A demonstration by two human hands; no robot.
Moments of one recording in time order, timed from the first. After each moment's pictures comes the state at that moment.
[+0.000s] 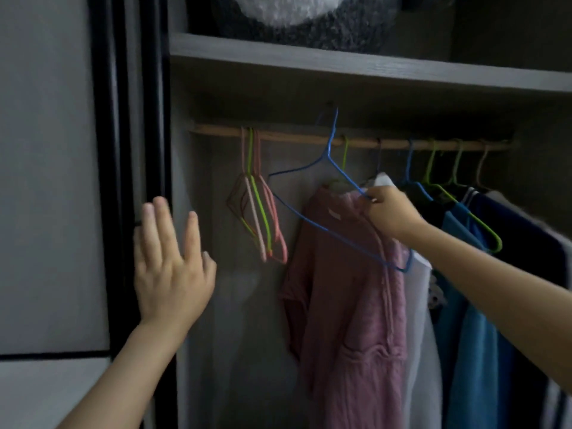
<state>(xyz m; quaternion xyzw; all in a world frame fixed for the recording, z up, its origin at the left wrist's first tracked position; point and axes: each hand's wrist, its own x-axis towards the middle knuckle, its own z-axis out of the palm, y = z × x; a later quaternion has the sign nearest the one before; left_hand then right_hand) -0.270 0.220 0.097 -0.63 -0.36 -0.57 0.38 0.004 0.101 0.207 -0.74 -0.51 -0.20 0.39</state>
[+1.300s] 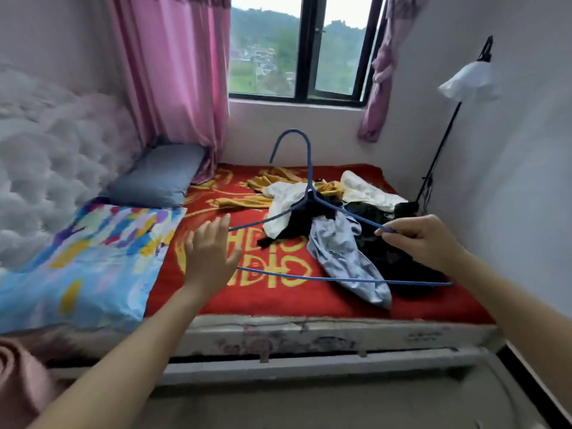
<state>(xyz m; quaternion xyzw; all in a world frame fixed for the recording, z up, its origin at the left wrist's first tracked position) 0.342 -0.582 -0.108 -0.91 0.26 -0.21 -0.26 0.154 -0.866 -0.016 -0.93 0.02 -0.23 0.29</state>
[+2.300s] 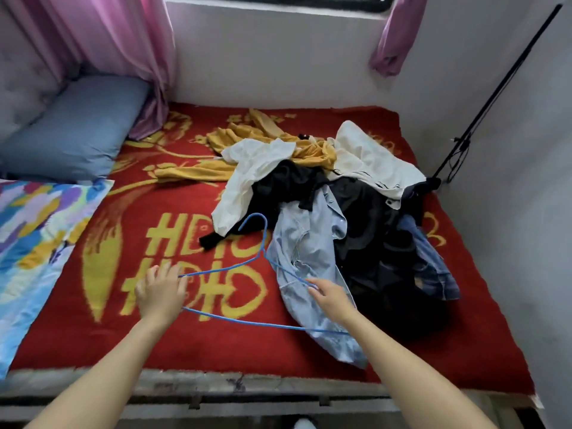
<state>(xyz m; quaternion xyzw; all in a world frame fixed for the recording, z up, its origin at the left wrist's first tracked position) 0.579 -0.872 -0.290 -0.99 0.07 0.02 -0.11 0.443 -1.170 -0.301 -0.89 0.20 0.09 0.40</state>
